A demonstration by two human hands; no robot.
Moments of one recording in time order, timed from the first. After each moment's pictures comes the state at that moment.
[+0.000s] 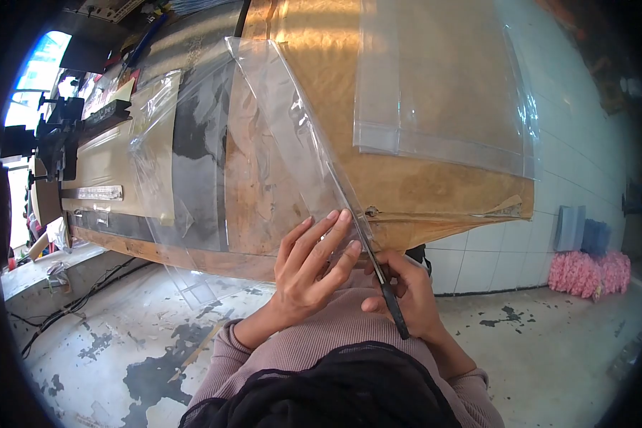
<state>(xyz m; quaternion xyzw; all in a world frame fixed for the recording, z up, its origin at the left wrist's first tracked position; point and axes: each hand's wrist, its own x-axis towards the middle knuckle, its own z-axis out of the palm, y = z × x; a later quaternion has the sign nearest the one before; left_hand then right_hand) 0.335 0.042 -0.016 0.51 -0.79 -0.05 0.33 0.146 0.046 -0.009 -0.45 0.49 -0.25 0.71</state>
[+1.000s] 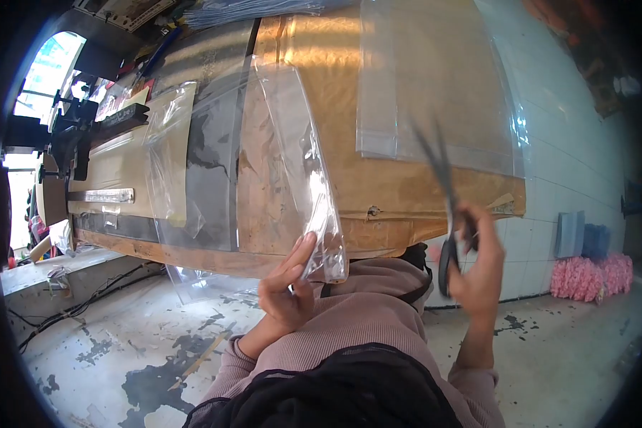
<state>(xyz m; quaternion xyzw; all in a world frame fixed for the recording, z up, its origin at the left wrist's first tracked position) 0.352 0.066 -0.027 0.46 -0.69 -0.14 0.54 0.110 0.011 0.035 -0.63 0.64 -0.29 0.34</state>
